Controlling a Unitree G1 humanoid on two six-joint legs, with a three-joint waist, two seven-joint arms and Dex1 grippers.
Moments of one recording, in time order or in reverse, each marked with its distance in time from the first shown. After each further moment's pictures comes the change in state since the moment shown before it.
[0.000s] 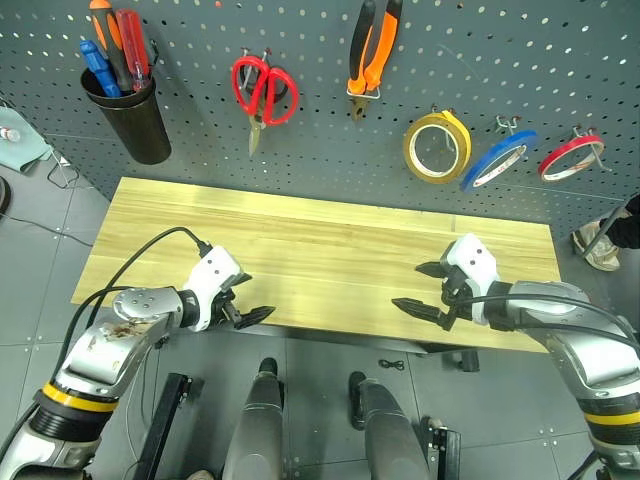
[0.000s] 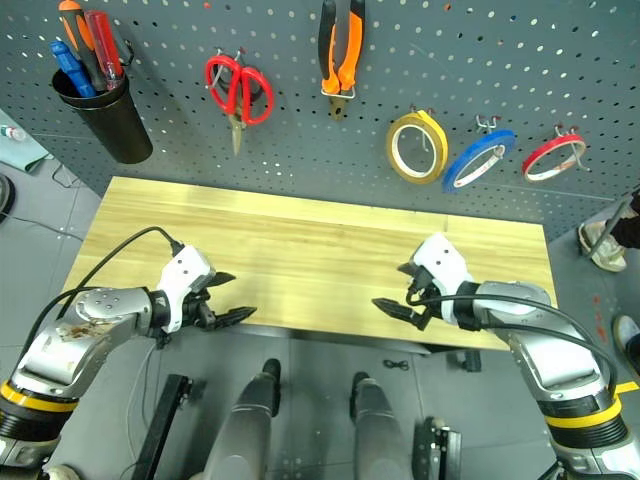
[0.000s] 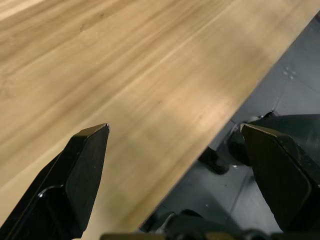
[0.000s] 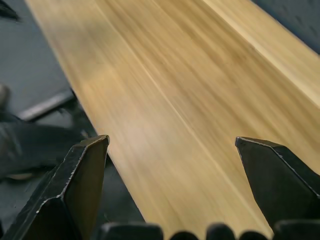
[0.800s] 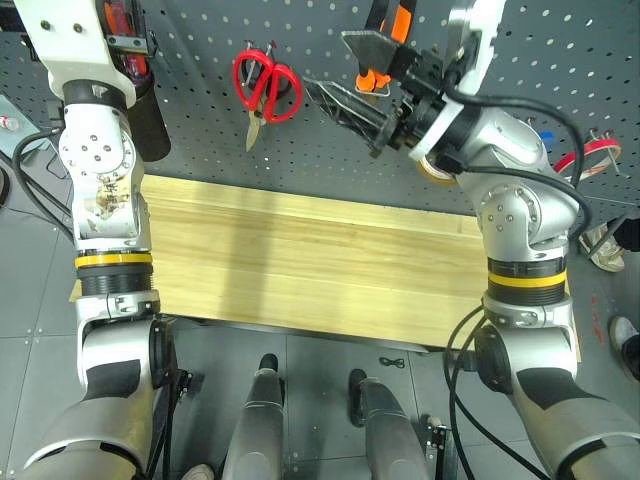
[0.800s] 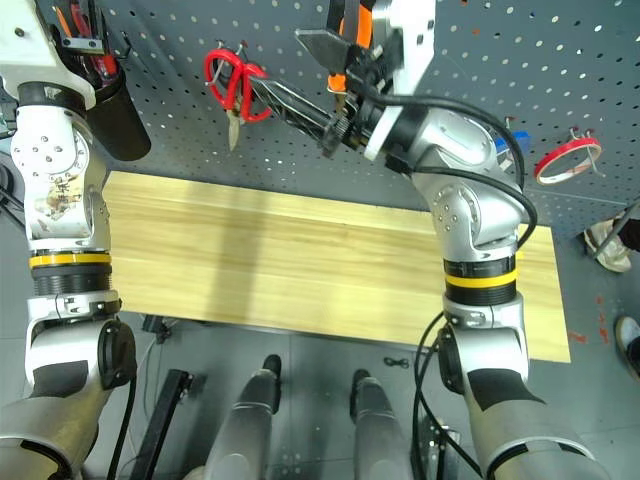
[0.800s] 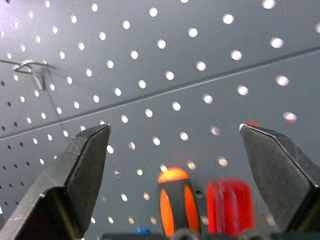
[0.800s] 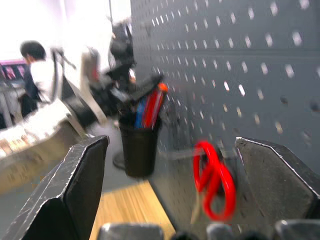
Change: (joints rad) left arm -0.622 -0.251 0.350 0.384 0.381 -0.594 0.797; right arm -0.735 0.422 -0.069 0.290 0.172 -0.196 -0.013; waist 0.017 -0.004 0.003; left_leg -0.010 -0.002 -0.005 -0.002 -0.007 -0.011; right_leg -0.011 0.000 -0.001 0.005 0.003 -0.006
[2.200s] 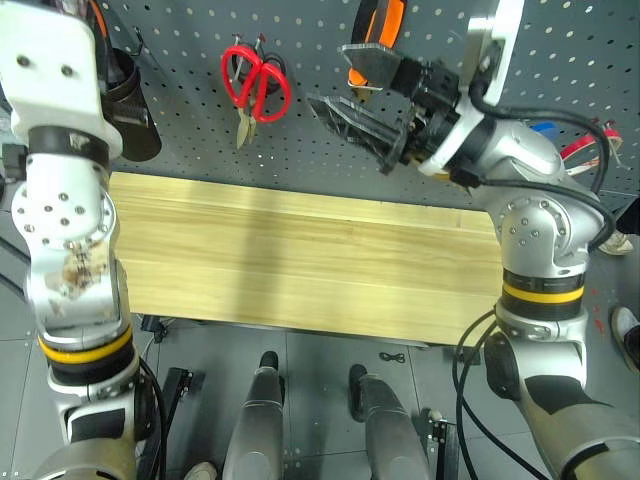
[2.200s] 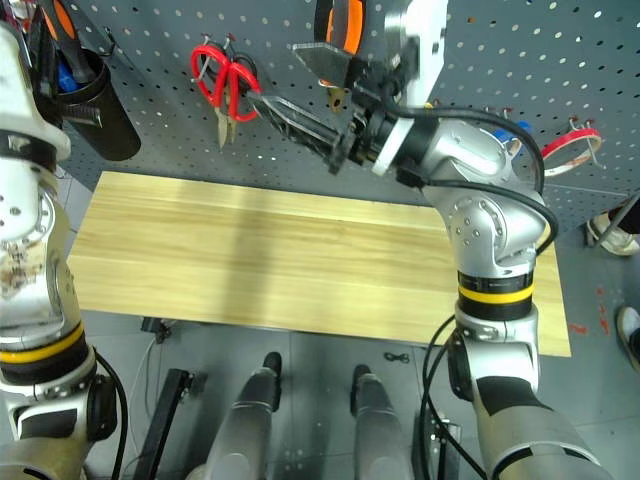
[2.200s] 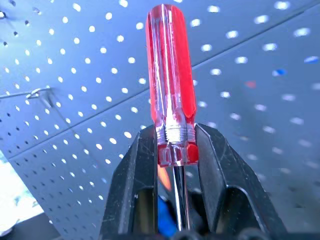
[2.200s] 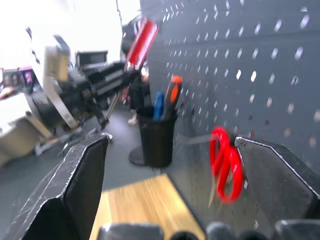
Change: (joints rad) left arm 0.173 0.054 -0.001 -0.588 0.098 0.496 -0.030; right arm -0.051 0.027 -0.019 -0.067 0.108 0.091 -0.031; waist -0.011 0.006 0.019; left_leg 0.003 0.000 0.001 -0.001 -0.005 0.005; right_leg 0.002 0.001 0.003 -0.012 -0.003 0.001
